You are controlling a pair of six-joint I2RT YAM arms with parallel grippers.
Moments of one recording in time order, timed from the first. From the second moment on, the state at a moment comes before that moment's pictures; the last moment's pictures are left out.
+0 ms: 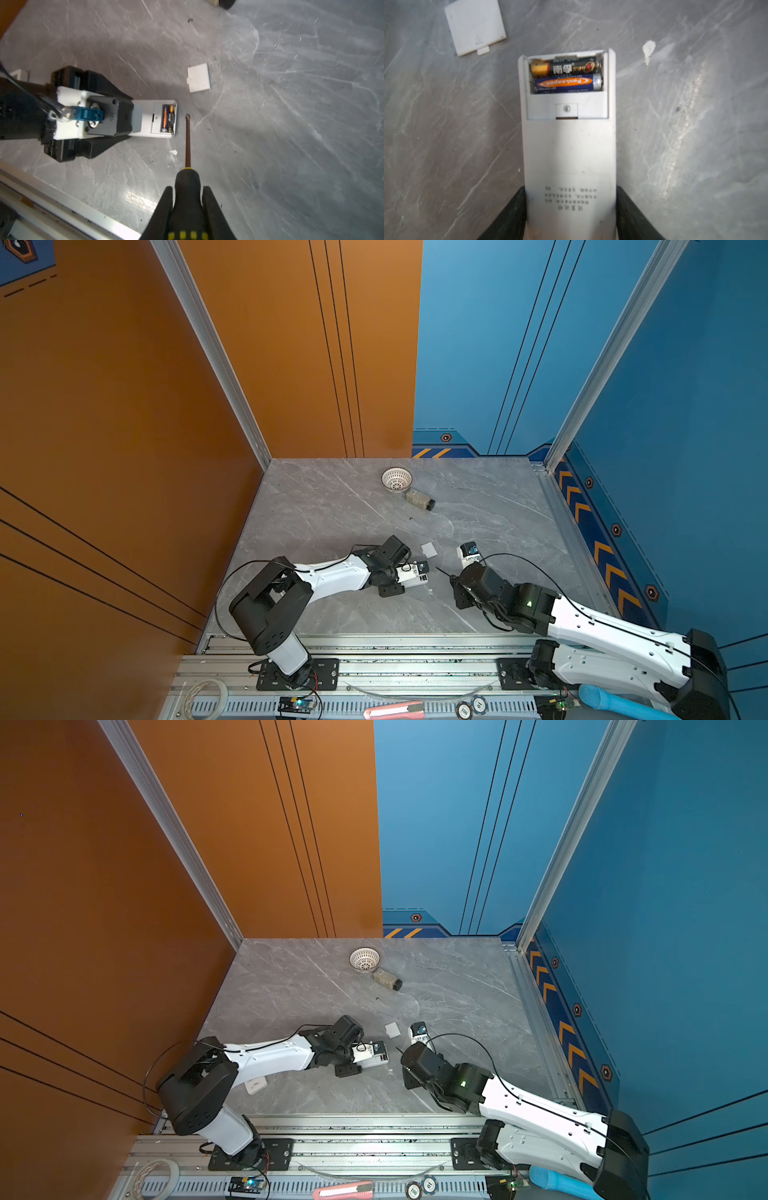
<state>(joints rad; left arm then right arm) -0.80 1.62 0.84 -0.34 -0.02 0.62 0.98 0.99 0.69 -0.60 0.28 0.63</state>
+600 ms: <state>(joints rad) -0.83 1.60 0.82 -0.28 -0.09 0.62 0.88 1.21 0.93 -0.77 -0.01 0.40</state>
